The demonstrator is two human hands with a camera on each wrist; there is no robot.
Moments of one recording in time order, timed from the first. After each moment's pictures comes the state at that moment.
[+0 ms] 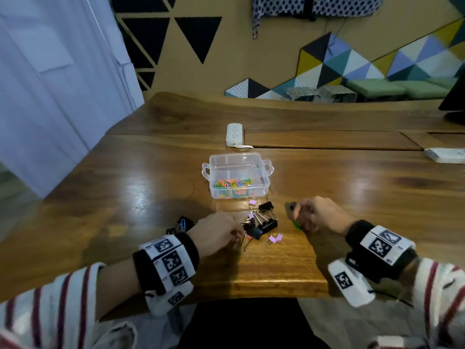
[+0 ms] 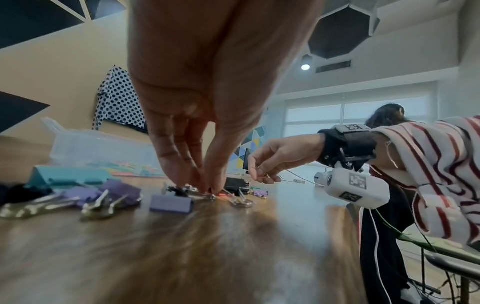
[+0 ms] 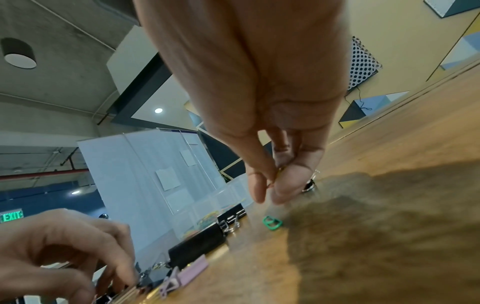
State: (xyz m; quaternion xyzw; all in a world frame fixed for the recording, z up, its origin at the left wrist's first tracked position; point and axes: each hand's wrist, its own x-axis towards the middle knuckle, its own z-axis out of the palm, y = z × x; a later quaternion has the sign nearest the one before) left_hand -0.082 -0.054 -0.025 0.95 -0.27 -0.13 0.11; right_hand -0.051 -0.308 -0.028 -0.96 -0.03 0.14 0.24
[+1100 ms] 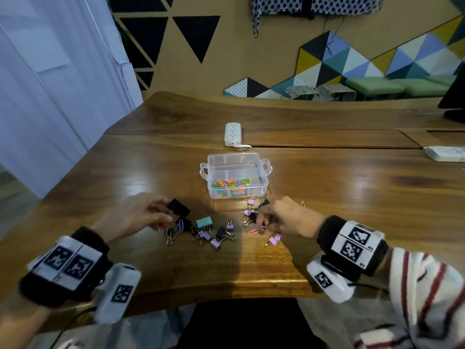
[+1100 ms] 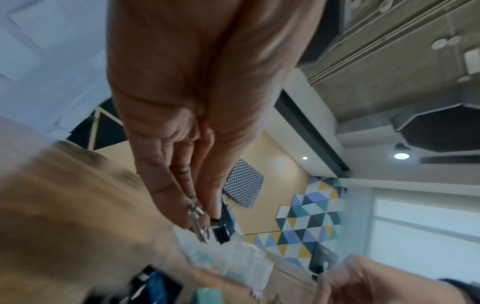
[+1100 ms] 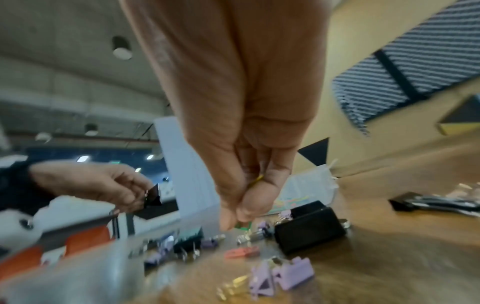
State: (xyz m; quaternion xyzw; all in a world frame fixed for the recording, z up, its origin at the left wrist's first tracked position) left_hand -0.084 0.057 0.013 0.93 -0.02 -0.13 0.34; right_hand -0.060 -0.249 -0.013 -0.94 -0.25 0.16 0.17
